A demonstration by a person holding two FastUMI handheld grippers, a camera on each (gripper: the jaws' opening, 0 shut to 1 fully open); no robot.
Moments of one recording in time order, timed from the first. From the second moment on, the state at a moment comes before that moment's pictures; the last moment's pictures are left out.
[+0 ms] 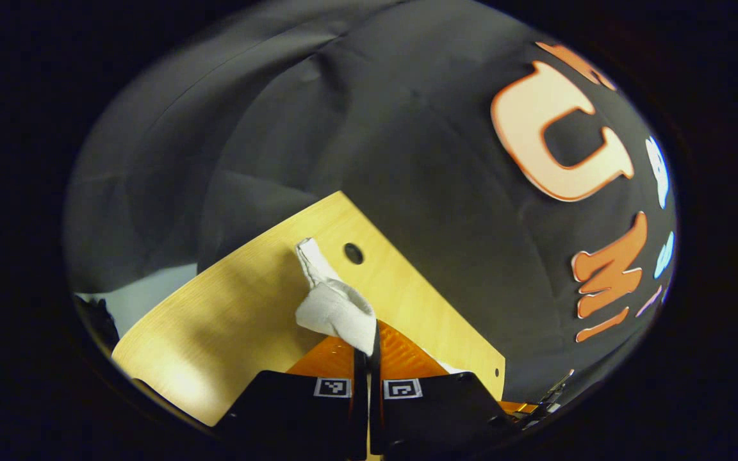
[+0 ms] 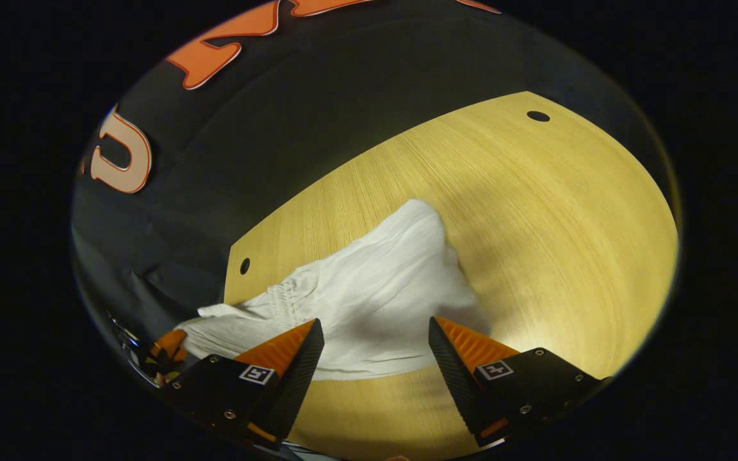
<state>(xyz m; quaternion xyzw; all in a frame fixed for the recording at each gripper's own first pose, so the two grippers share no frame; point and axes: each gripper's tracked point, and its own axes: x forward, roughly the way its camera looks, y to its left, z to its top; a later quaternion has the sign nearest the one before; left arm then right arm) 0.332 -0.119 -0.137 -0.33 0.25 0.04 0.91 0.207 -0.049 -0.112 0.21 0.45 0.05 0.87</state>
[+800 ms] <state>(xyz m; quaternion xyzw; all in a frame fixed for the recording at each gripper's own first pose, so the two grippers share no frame) 0.382 -0.422 -0.132 -0.23 0.30 -0.09 0.92 0.187 -0.181 -0.114 0.20 0.42 0.05 0.88</state>
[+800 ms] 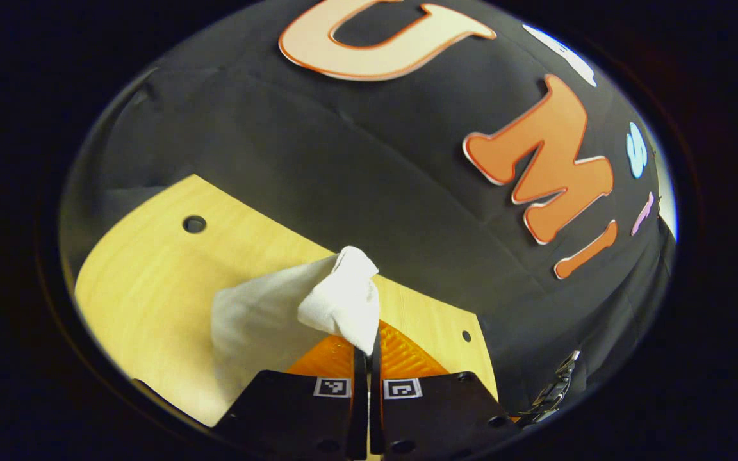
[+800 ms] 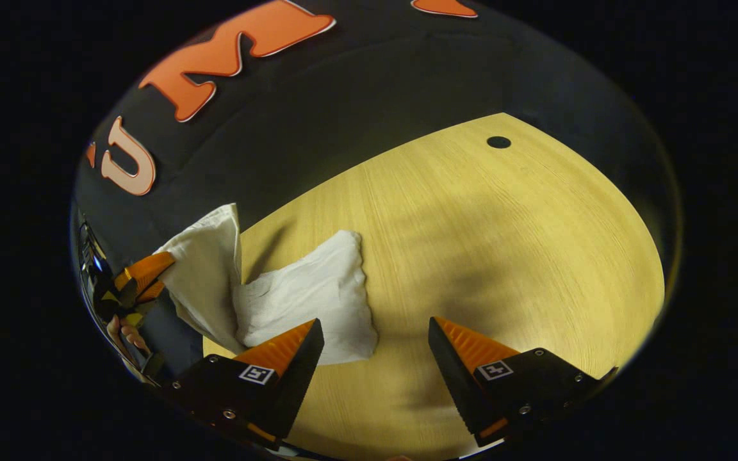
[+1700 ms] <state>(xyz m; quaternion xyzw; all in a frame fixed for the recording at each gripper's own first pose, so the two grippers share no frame) 0.326 -0.578 -0.269 -0.10 0.42 -0.19 0.88 0.164 -0.240 -0.131 0.21 0.43 0.01 0.88</state>
